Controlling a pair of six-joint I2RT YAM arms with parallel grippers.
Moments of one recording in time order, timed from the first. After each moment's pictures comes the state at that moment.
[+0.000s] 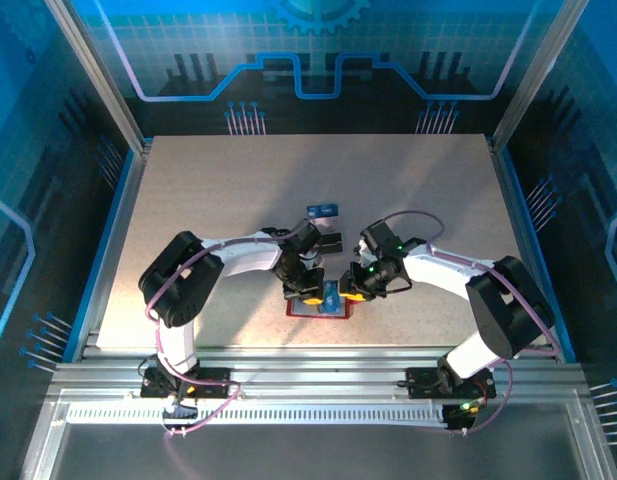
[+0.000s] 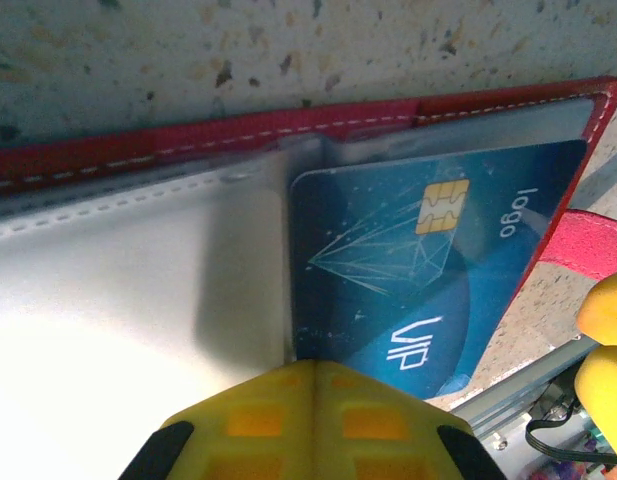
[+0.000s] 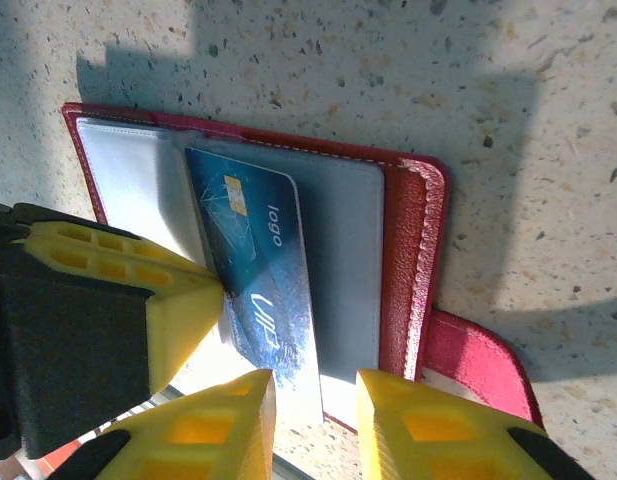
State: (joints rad) left arm -0.69 1.87 1.11 -0.62 0.52 -0.77; right arm 0.54 1.55 0.80 -0.49 -0.52 0.72
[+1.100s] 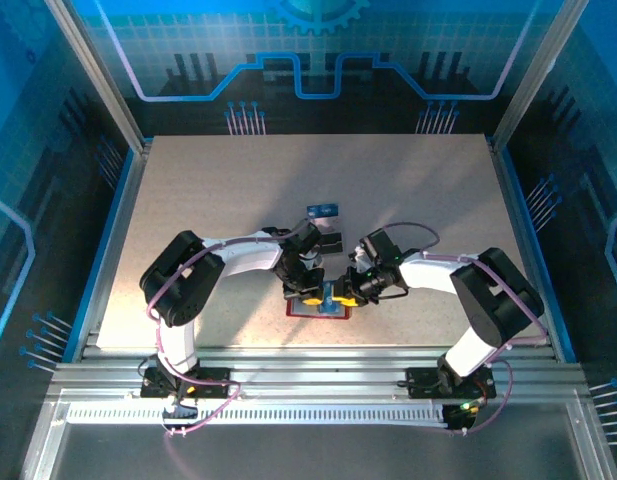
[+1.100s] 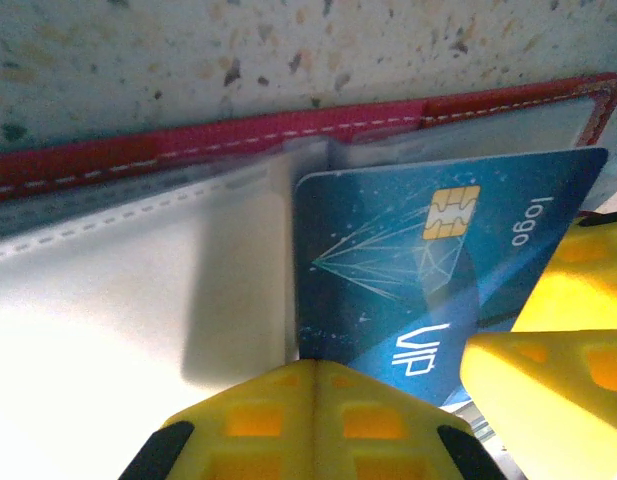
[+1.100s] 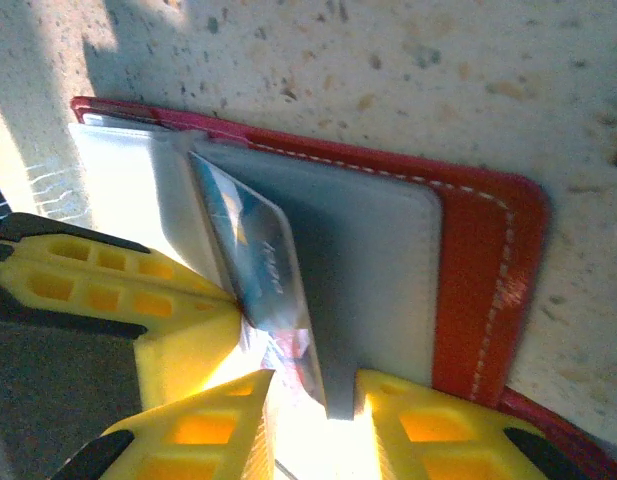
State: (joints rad) left arm -0.69 1.88 1.12 -0.63 0.51 -0.76; right arm 0.54 1.63 0.69 -0.22 -0.66 0.81
